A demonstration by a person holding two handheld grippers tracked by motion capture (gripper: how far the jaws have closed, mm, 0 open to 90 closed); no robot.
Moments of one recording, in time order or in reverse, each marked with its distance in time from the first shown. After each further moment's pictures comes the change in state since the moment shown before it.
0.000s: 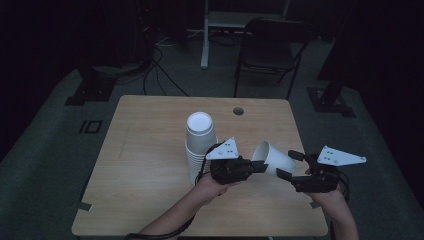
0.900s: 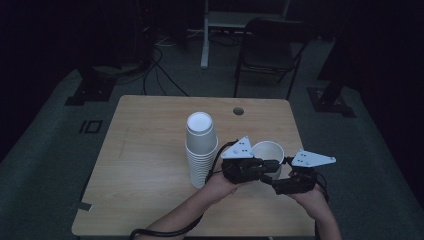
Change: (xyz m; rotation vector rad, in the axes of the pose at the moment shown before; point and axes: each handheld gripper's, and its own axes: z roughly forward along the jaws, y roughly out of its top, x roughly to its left) left arm -0.010 0.016 0.024 0.032 0.007 0.030; right arm 0.010 -0.016 0.047 0.094 -0.001 -0.023
